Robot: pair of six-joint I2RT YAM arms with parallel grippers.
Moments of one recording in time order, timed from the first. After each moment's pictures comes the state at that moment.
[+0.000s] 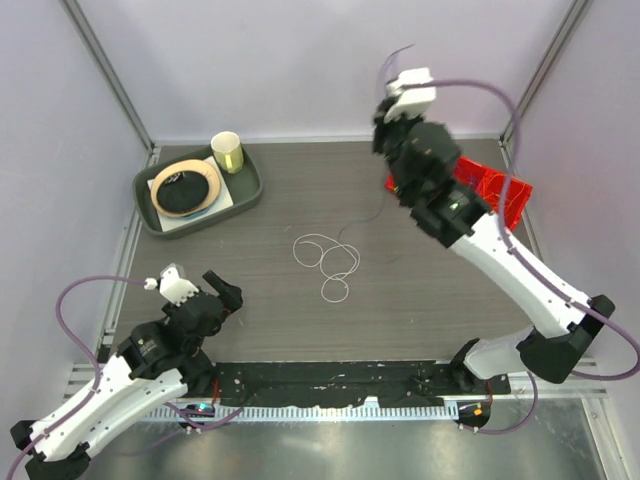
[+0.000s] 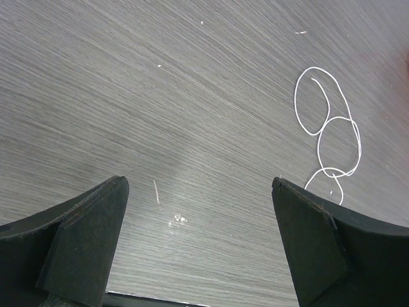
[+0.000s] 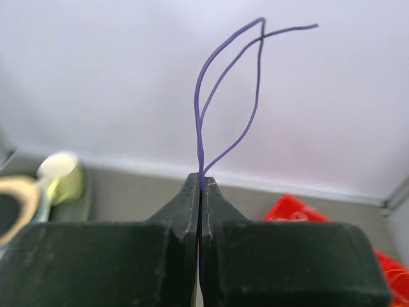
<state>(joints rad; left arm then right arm) -0.84 0.33 0.50 -0.97 -0.68 -1.23 0.83 1.36 1.52 -0.05 0.61 -0.10</state>
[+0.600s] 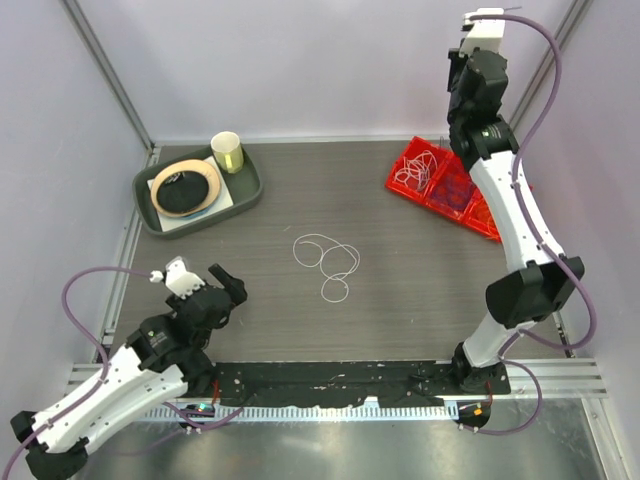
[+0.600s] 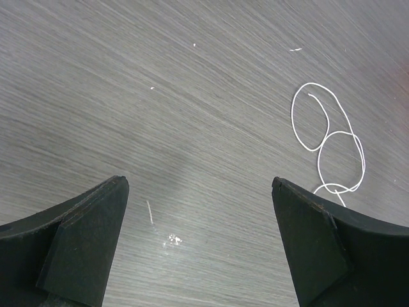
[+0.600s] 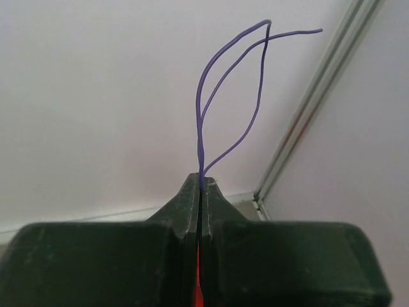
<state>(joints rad) -0.84 0.42 0.50 -0.88 -0.74 -1.18 0.24 1.65 1.89 -0.08 0.50 -0.20</state>
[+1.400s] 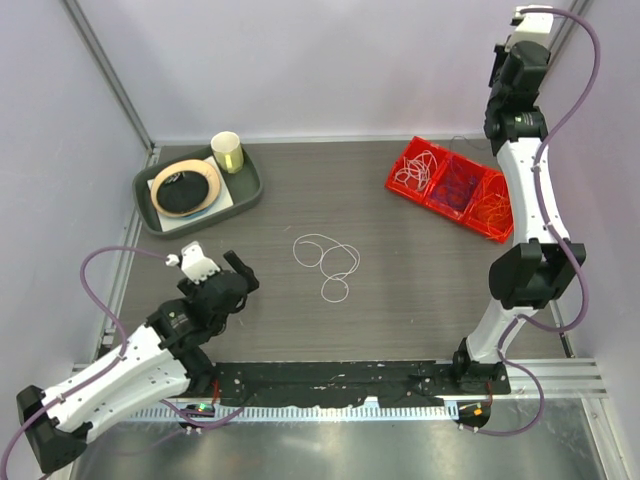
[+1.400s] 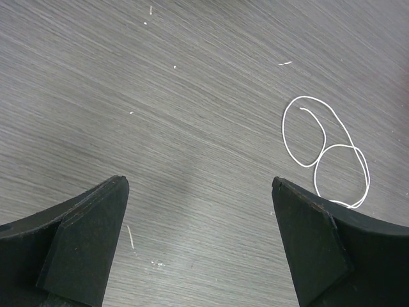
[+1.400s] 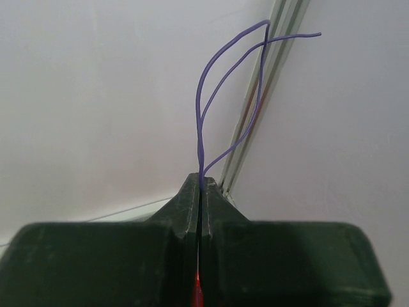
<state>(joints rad) -0.84 0.65 0.55 -0.70 -0.79 -1.10 -0.02 1.79 1.99 -0.14 0.39 -0.15</state>
